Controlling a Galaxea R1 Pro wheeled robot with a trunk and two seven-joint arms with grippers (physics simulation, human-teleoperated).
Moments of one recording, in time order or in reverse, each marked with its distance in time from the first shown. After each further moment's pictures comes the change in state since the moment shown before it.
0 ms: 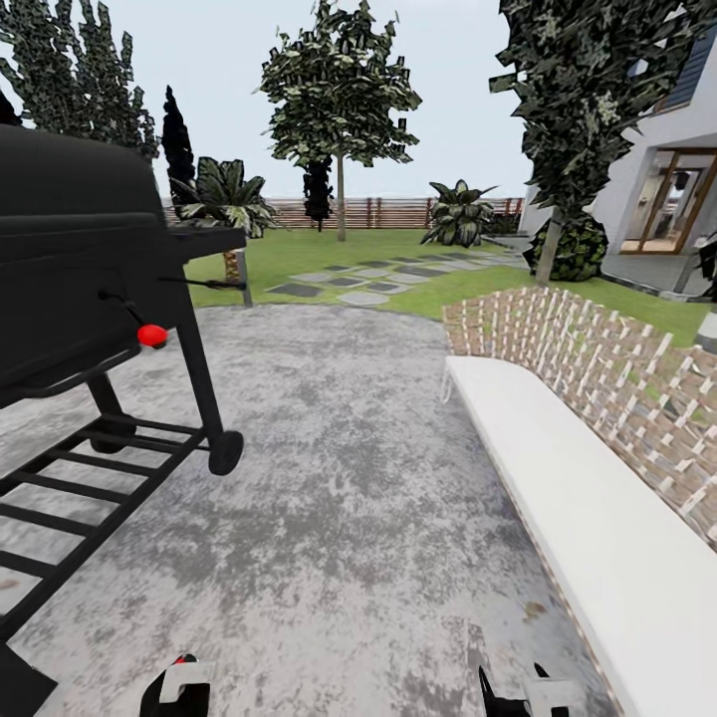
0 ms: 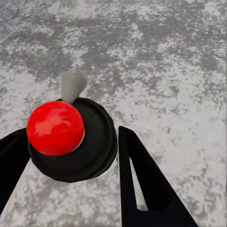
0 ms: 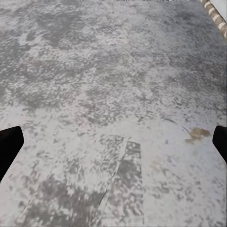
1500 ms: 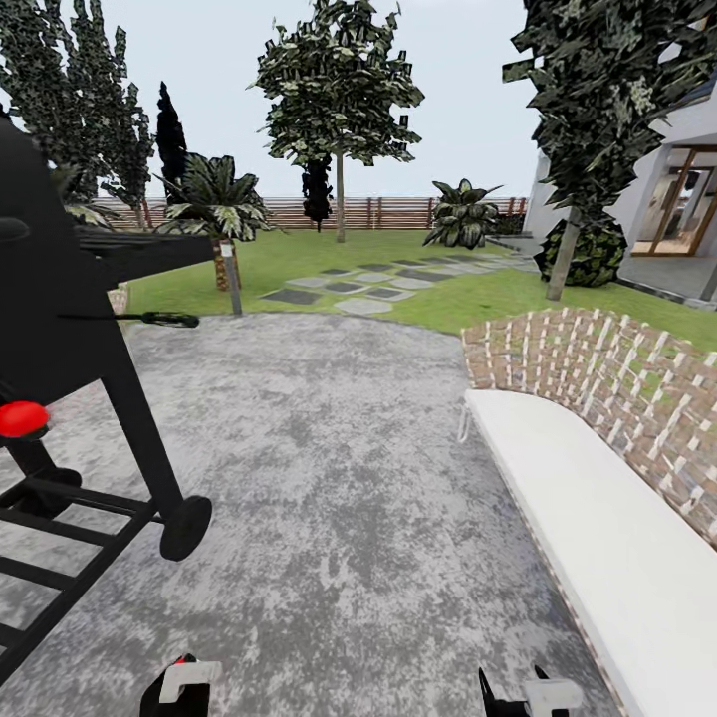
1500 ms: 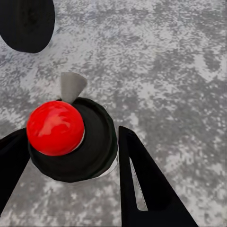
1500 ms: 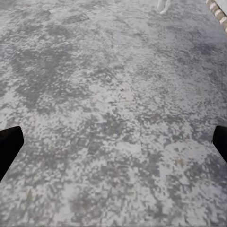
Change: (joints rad) left arm 0.000 0.000 0.000 0.002 0.001 -0.002 0.000; right arm 0.000 0.000 0.000 0.006 0.000 0.000 0.000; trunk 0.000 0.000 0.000
